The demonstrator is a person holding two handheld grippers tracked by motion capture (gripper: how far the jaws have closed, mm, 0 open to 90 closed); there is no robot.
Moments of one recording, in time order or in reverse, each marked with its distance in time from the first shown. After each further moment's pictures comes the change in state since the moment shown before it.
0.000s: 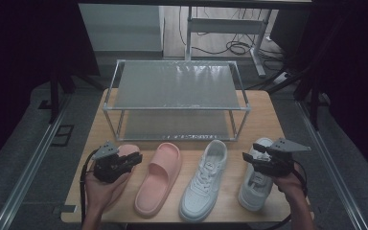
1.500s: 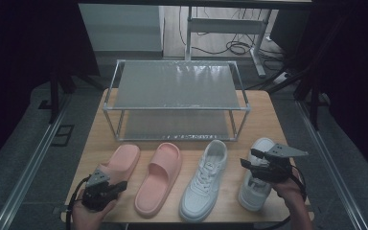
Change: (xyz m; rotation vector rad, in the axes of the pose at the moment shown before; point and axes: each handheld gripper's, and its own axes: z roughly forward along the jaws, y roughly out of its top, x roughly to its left) left arm 0.000 -0.078 -0.021 0.184 0.115 -0.075; right arm 0.011 -0.009 -0.002 0.029 0.023 -0.006
